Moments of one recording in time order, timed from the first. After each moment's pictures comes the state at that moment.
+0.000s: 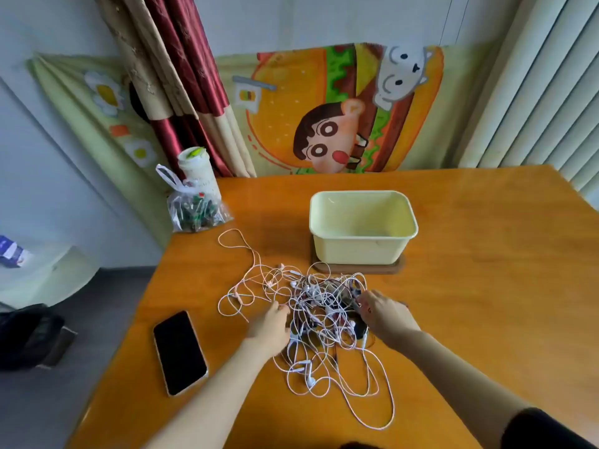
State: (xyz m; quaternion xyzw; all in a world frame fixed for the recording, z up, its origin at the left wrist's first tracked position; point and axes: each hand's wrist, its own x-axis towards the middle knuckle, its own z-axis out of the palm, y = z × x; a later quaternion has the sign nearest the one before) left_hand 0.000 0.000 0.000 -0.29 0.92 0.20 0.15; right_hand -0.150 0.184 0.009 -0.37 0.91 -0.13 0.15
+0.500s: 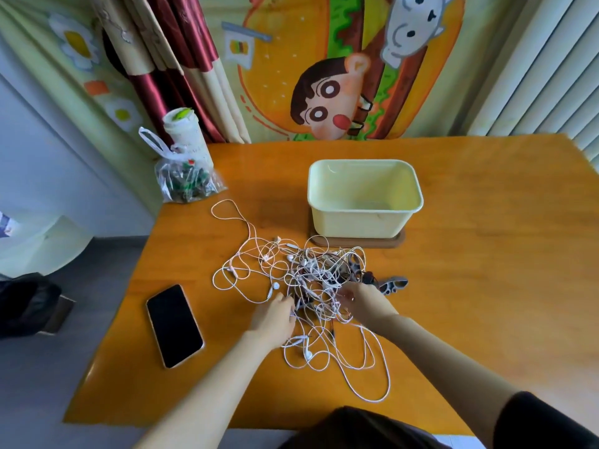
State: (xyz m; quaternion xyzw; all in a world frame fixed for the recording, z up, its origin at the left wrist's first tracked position) left_hand 0.007 0.016 -0.016 -0.26 0.93 0.21 0.17; right_hand -0.132 0.163 -0.015 -0.34 0.88 -0.19 0.28
